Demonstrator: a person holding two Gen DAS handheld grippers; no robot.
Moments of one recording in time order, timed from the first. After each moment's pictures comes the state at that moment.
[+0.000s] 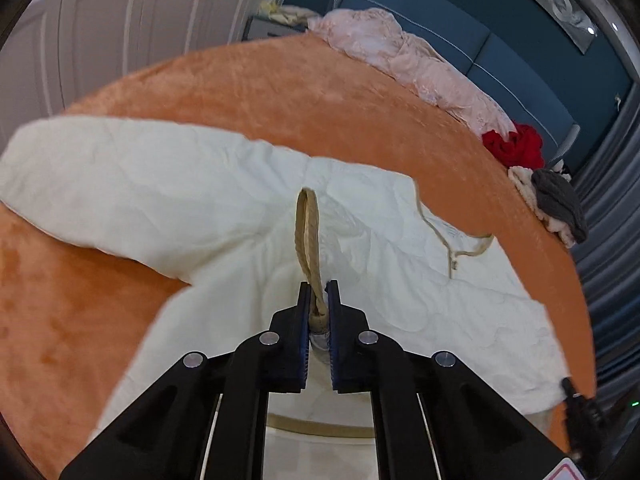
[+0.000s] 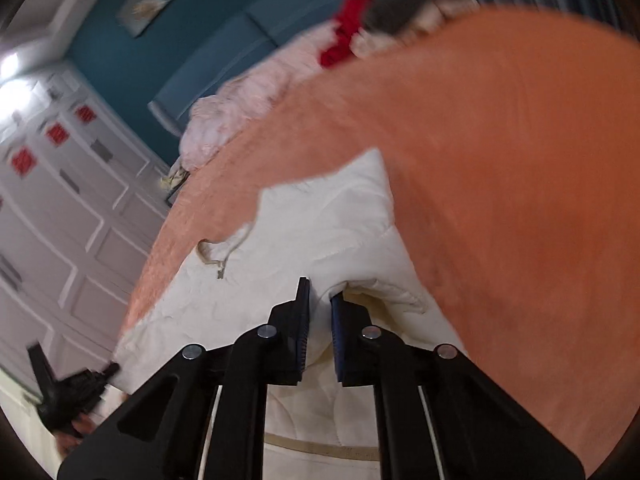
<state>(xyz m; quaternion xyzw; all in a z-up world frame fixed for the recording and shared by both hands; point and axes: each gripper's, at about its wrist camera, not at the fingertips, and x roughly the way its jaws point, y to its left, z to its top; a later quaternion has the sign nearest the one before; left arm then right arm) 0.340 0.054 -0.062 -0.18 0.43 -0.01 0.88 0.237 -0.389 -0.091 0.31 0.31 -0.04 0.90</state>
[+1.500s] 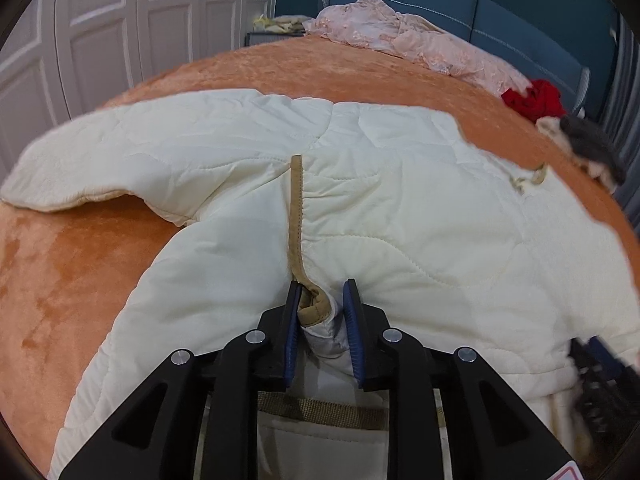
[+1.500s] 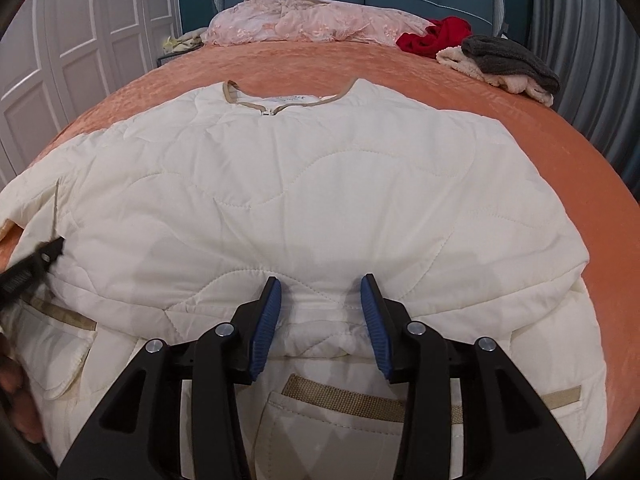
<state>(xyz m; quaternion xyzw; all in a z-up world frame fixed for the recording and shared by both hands) 0.326 0.035 -0.137 -0.10 0.42 0.01 0.90 0.291 -0.216 -0.145 0.02 0.41 -0.06 0.91</state>
